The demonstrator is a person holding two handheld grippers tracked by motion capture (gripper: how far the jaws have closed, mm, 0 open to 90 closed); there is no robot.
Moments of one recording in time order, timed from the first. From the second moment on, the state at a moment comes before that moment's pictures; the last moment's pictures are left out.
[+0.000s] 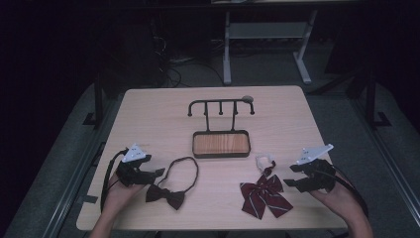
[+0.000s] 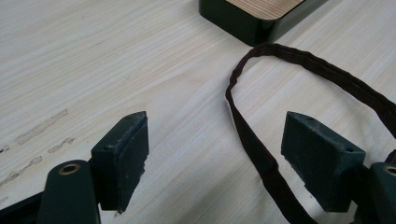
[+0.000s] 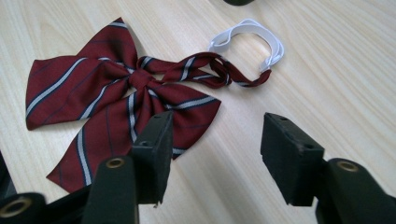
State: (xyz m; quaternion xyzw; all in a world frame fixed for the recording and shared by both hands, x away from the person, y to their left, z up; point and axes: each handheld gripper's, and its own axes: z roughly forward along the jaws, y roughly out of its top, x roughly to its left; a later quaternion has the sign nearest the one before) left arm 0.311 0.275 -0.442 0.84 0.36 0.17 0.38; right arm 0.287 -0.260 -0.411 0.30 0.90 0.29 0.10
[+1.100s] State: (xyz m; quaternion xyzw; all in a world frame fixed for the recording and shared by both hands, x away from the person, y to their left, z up) left arm 0.311 0.279 -0.442 0.83 0.36 0.17 0.39; right arm 0.370 -0.214 -0.404 0.28 0.93 0.22 0.03
